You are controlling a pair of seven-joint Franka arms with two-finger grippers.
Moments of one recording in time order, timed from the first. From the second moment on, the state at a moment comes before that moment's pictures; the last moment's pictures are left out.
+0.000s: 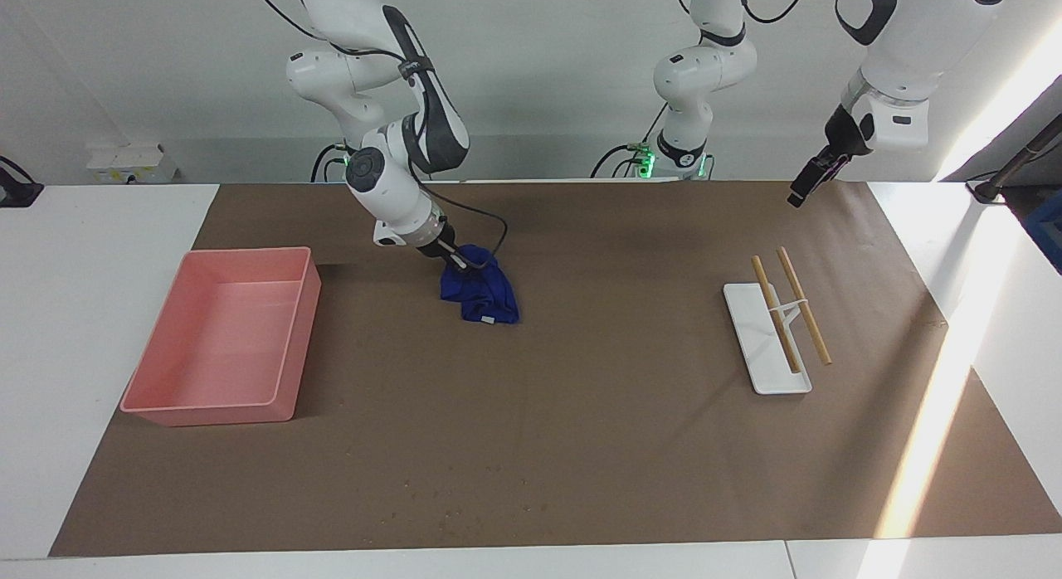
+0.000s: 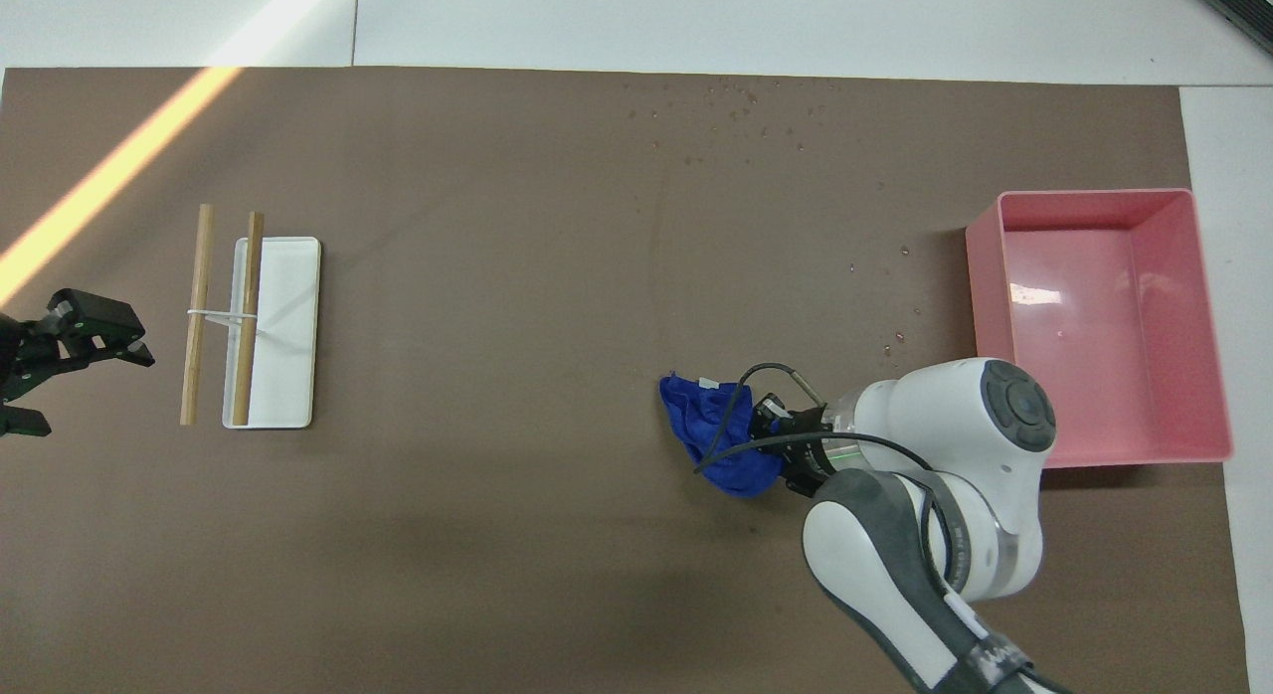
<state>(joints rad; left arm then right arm) 0.34 -0.18 -0.33 -1.81 -0.06 1.57 -0.56 0.36 -0.04 0.01 -2.35 0.53 2.27 0.90</state>
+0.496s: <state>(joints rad) 0.10 -0.17 -0.04 -1.81 -0.05 1.64 -0.28 0.11 -0.18 0.00 -2.00 0.35 1.83 0.88</state>
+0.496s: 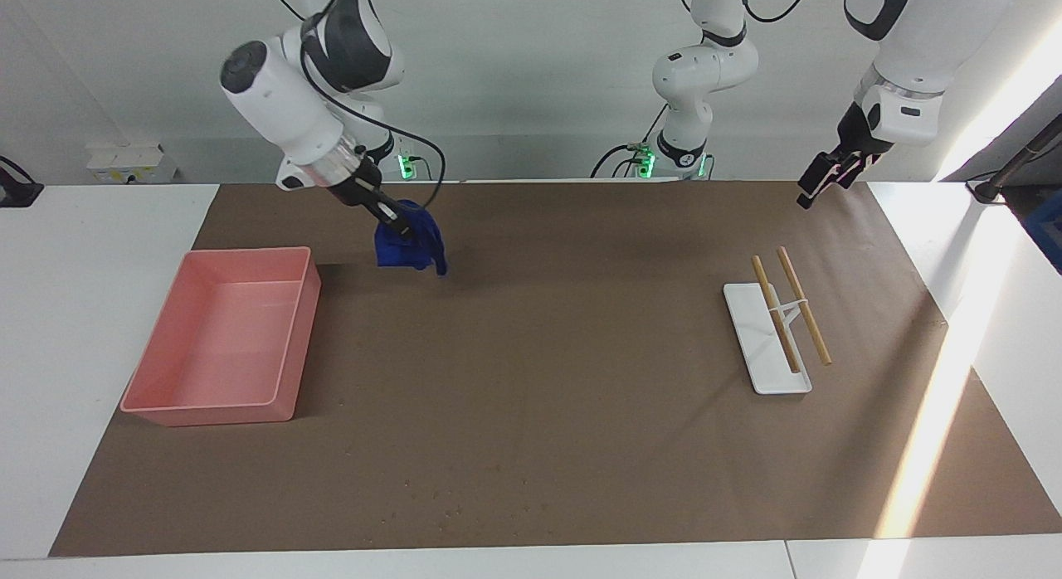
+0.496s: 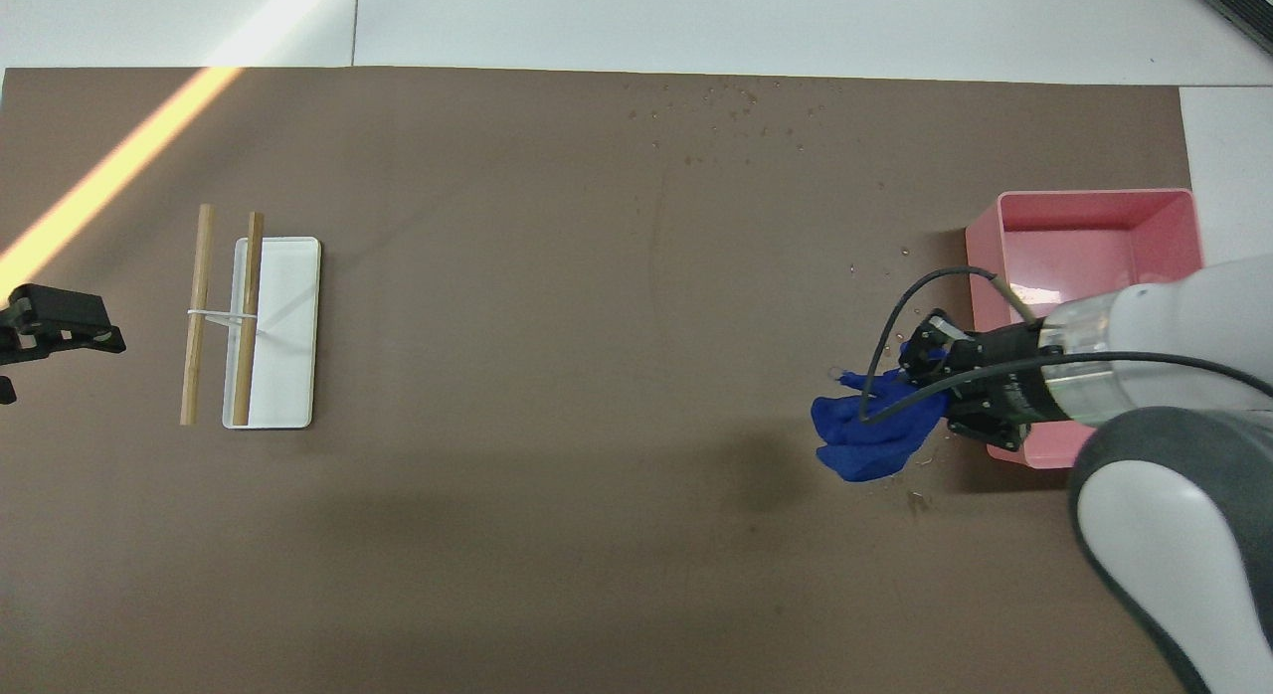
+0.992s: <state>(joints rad) -0.05 -0.10 0.06 -1.74 0.01 1.63 -0.22 -0.04 -0.16 0.00 -1.88 0.04 1.75 0.46</state>
